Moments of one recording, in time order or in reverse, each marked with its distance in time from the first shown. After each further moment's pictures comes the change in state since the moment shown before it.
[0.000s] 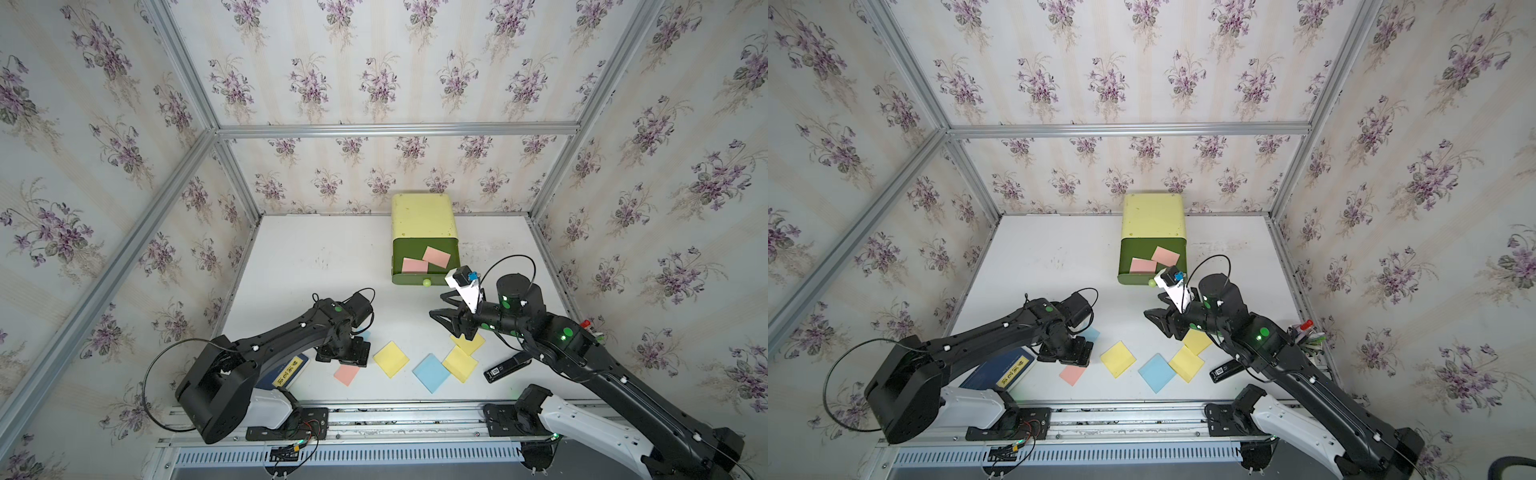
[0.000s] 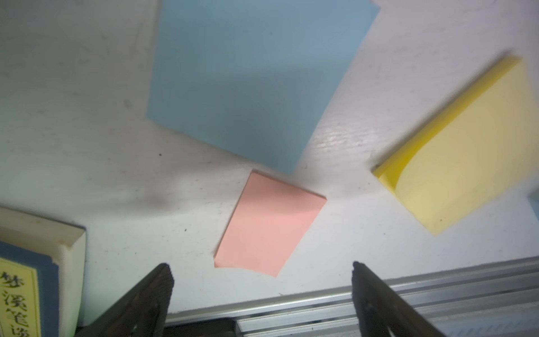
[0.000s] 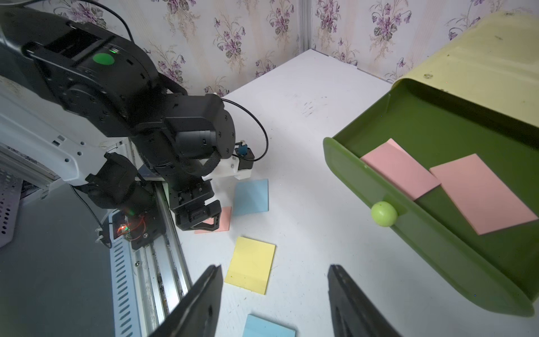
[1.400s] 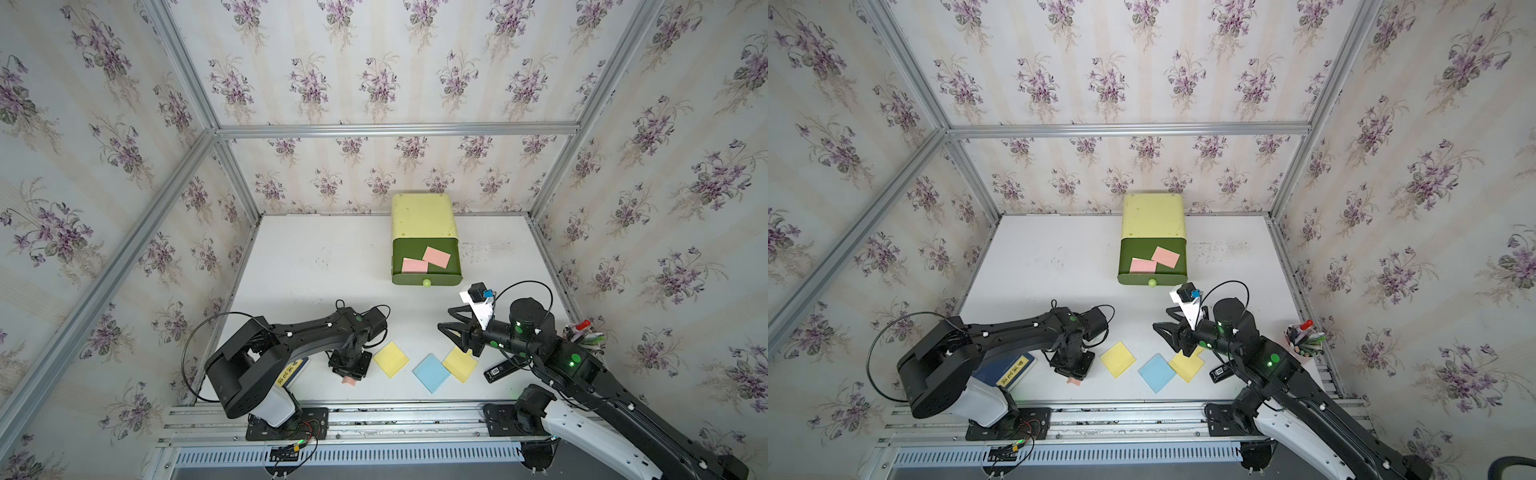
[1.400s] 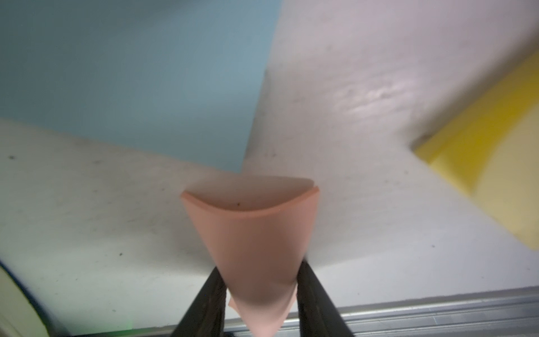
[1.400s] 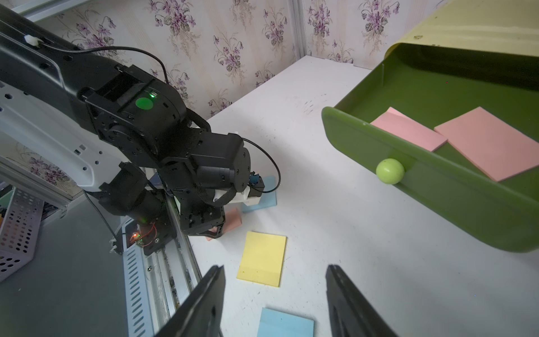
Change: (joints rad) left arm -0.134 0.174 -0.049 0.039 0.027 -0.003; right arm 0.000 -0.188 -0.203 0.077 0.006 0.108
